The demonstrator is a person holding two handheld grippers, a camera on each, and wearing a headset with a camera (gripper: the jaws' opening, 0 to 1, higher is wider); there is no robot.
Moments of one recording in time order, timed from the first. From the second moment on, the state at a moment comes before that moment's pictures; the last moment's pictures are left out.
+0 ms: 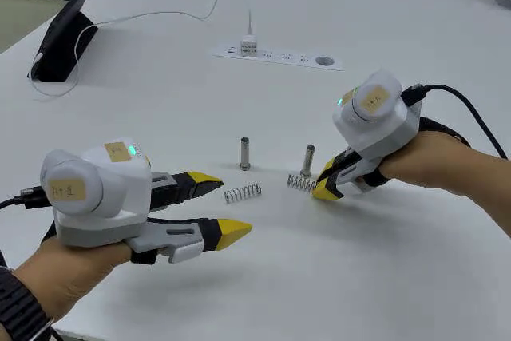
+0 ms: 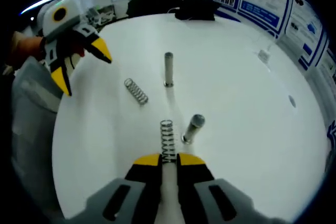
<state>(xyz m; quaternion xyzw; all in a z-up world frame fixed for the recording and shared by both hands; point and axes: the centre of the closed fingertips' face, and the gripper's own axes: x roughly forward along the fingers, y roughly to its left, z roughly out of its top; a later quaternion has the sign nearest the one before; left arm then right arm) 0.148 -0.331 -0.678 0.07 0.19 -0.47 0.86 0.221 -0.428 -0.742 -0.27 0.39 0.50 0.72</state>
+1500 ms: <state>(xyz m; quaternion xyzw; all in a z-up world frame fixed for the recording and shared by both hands) 0.155 -0.390 -0.684 0.14 0.17 -0.57 0.79 0.150 -0.399 -0.682 -0.34 0.35 0.57 0.67</state>
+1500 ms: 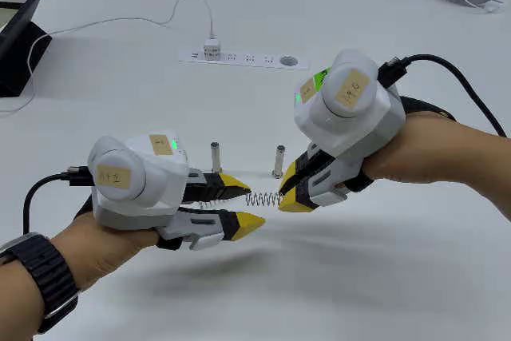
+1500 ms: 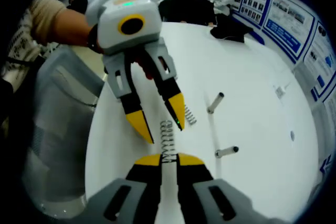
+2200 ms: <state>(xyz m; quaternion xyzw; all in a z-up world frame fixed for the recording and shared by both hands) 0.149 -0.395 -0.685 0.16 0.16 -0.59 0.78 0.139 -0.389 -0.659 -0.36 0.34 0.58 0.65</state>
